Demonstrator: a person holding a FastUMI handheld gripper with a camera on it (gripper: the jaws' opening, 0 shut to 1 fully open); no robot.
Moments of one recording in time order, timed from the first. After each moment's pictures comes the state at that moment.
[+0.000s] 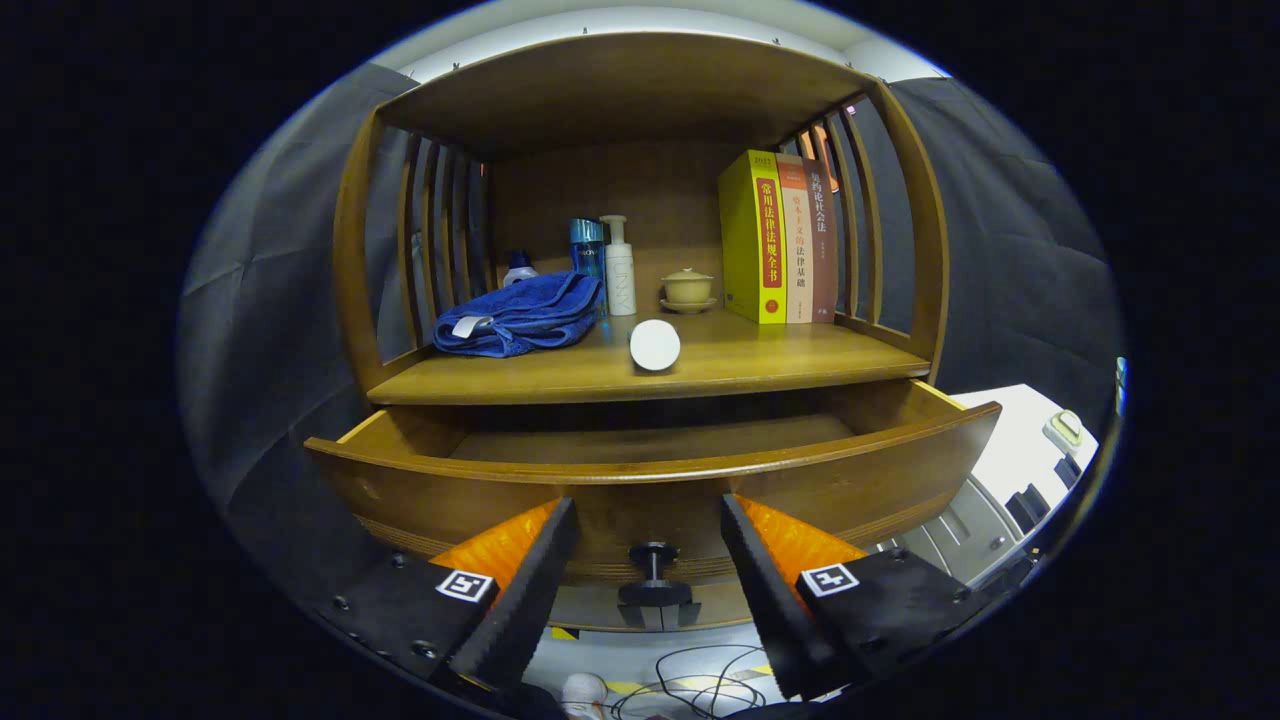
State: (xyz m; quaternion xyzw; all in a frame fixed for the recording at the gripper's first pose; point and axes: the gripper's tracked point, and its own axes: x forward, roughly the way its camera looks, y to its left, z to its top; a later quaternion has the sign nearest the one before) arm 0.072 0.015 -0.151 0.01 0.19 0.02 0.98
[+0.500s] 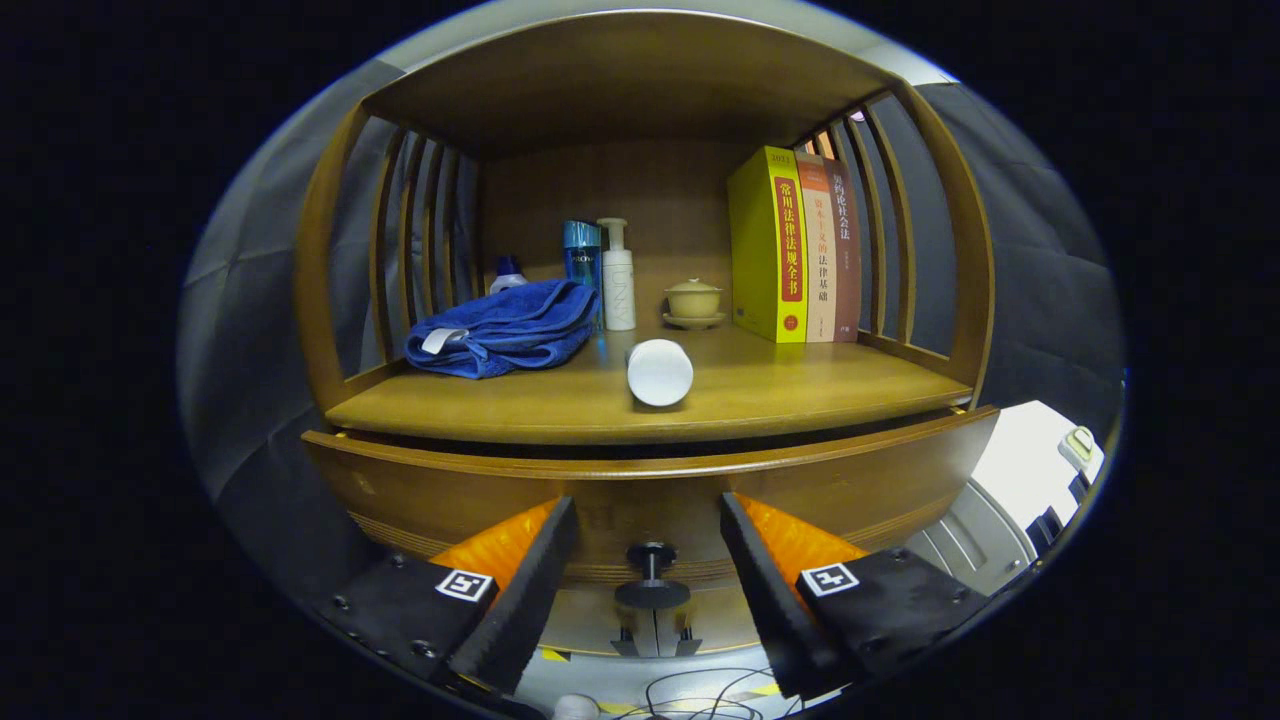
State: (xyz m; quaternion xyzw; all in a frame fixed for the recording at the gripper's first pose) arm 0.129 0.003 -0.175 0.00 0.17 0.02 0.99
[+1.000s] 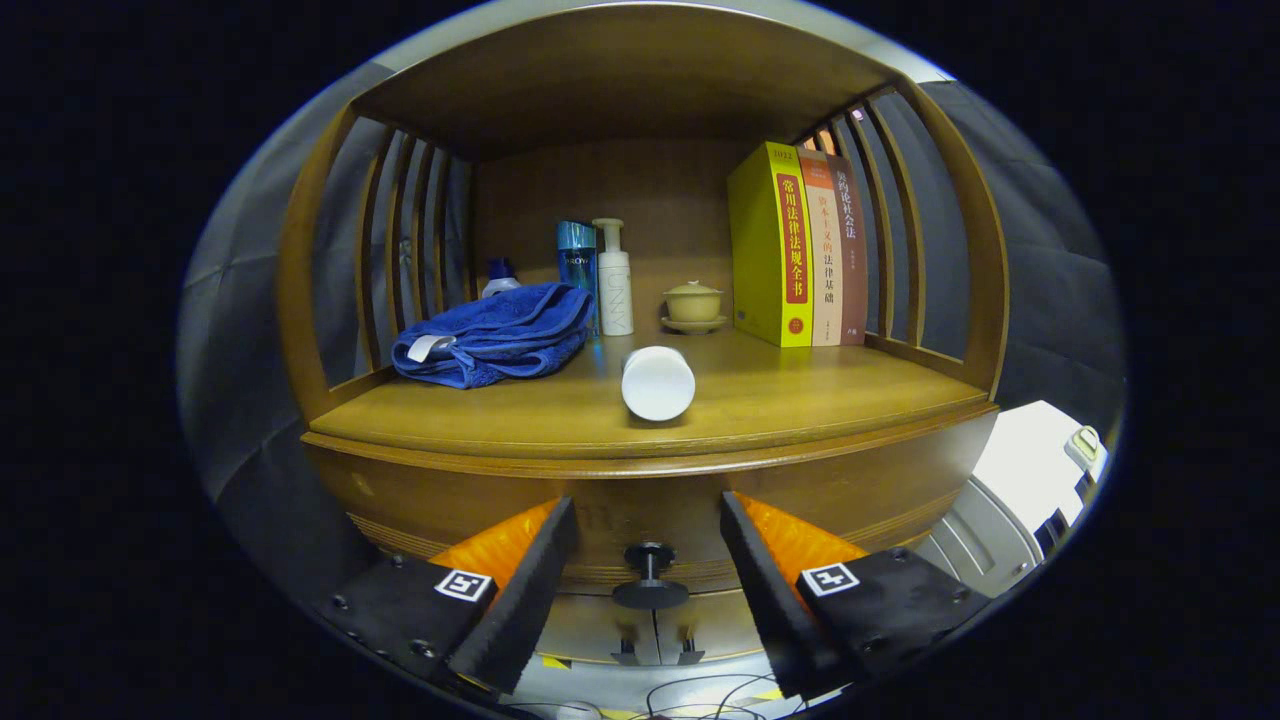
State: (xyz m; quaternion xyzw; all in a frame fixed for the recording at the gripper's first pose) arm 0.146 0.003 -0.183 -0.01 0.16 0.01 0.99
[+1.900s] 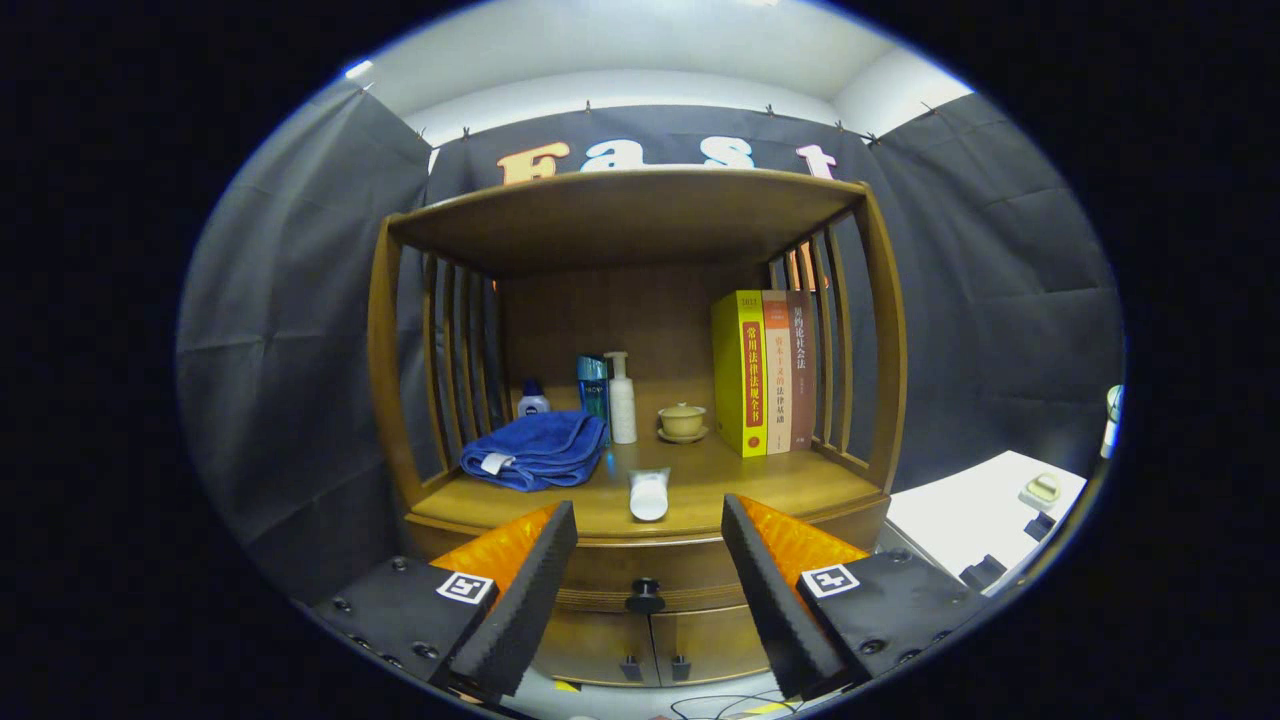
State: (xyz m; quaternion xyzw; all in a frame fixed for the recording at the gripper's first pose) arm 0.036 0.006 -0.032 0.01 0.05 0.01 1.00
